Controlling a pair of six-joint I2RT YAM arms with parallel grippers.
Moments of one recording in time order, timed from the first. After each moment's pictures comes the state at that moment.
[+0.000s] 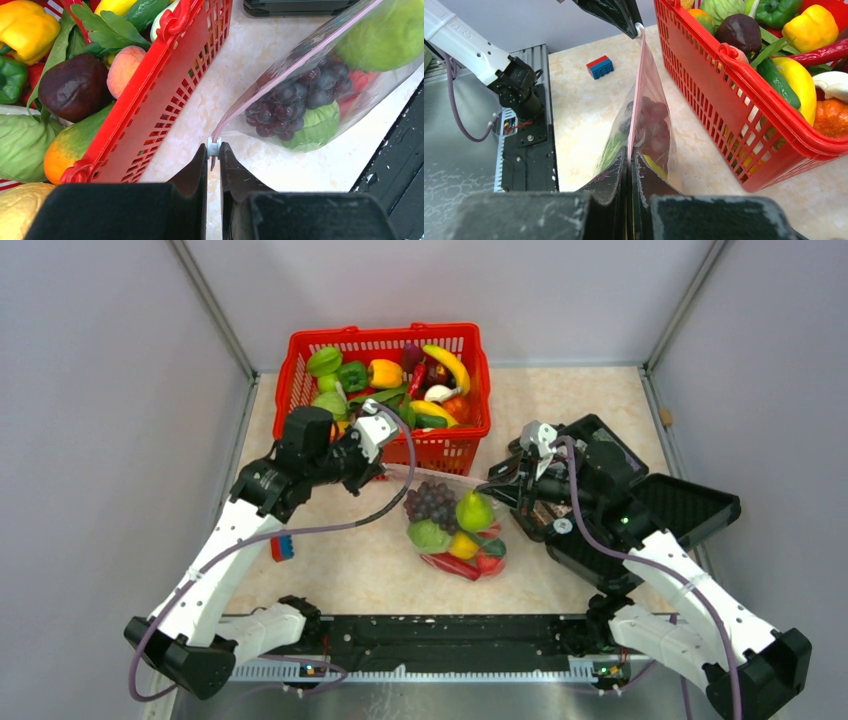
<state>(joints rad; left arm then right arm) -0.45 1.08 1.24 -0.76 0.36 0.39 0.54 0.88 0.78 0.01 -0.75 0.02</state>
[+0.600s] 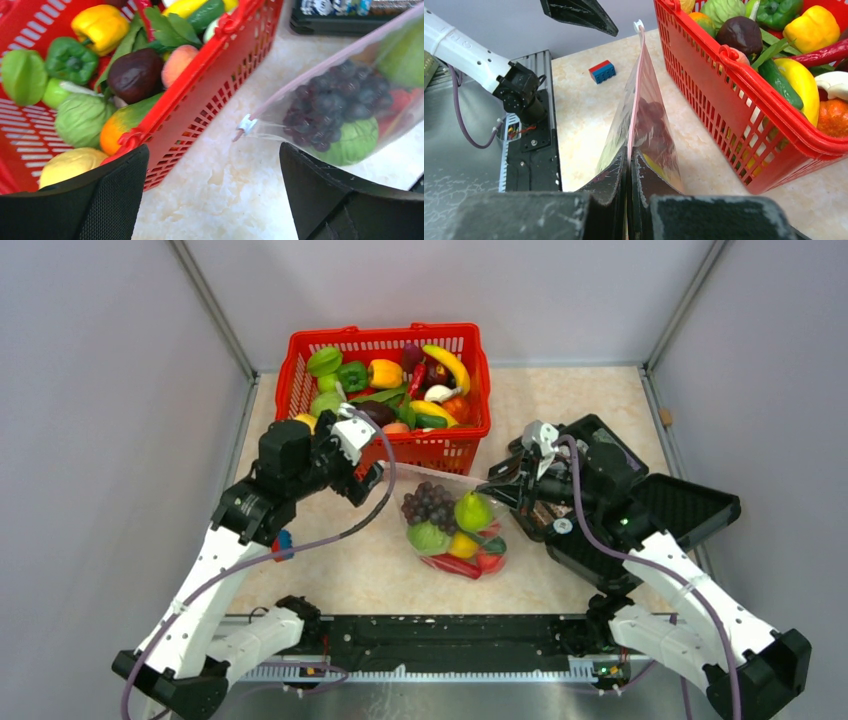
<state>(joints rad) -0.44 0.96 1.18 -0.69 0.26 0.39 0.54 0.87 0.77 0.04 -0.75 0.04</state>
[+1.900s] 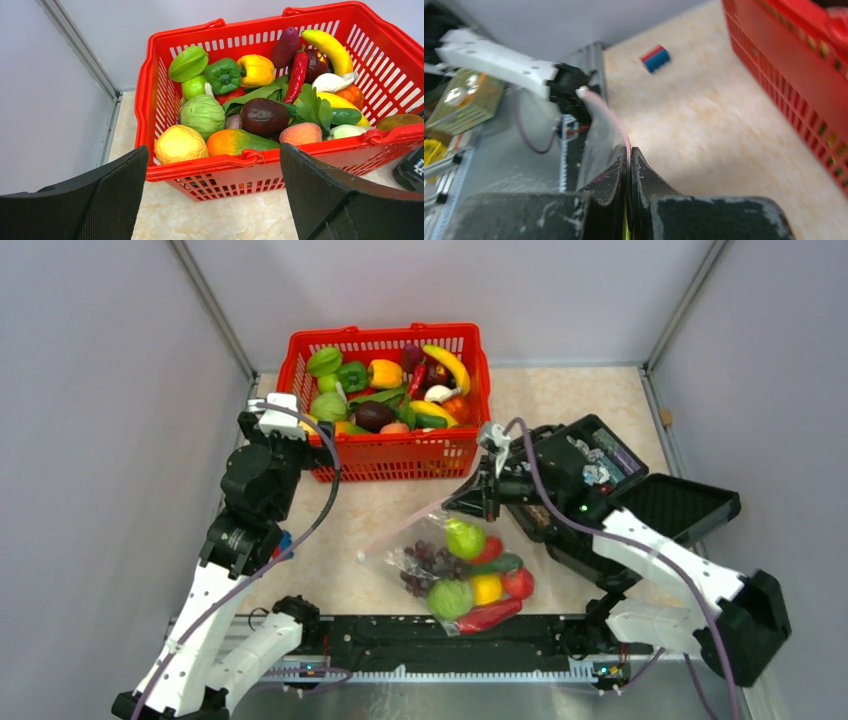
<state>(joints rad) -0.37 0.75 1.00 -0.27 -0.28 0.07 0.71 1.02 0.81 0.16 -0.79 0.27</state>
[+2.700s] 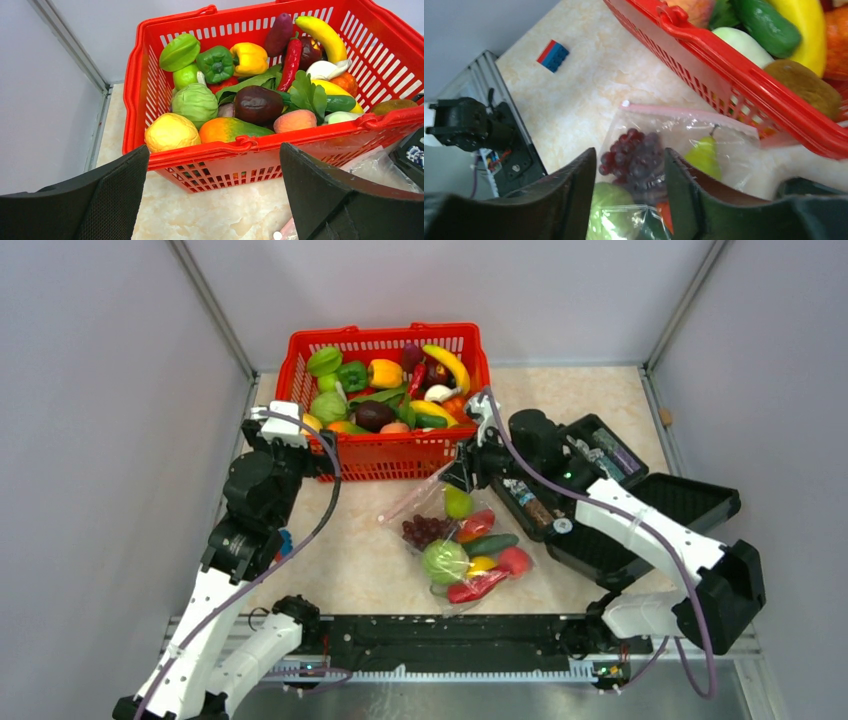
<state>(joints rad) -0.37 0.72 0.95 -0.28 -0.25 0.05 0.71 1.27 1.07 -0.18 -0.36 0.19</state>
